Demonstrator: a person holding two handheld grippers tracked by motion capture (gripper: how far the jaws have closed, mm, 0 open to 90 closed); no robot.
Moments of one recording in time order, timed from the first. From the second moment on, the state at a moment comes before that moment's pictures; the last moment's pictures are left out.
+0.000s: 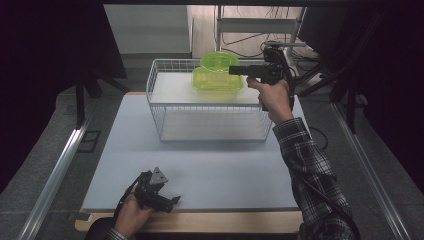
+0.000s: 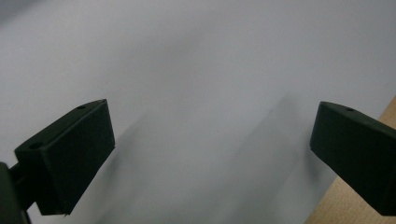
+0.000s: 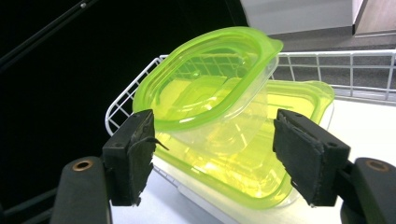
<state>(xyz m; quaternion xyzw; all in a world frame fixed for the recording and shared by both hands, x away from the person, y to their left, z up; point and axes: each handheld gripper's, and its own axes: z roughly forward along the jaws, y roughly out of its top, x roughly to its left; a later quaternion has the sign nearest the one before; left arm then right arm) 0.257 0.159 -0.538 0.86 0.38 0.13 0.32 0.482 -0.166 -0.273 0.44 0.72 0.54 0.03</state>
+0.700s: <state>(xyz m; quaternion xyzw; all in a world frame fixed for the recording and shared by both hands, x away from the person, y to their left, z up) 0.257 0.159 -0.538 0.86 0.38 0.14 0.32 0.451 -0.180 -0.302 0.40 0.76 0.51 0.05</state>
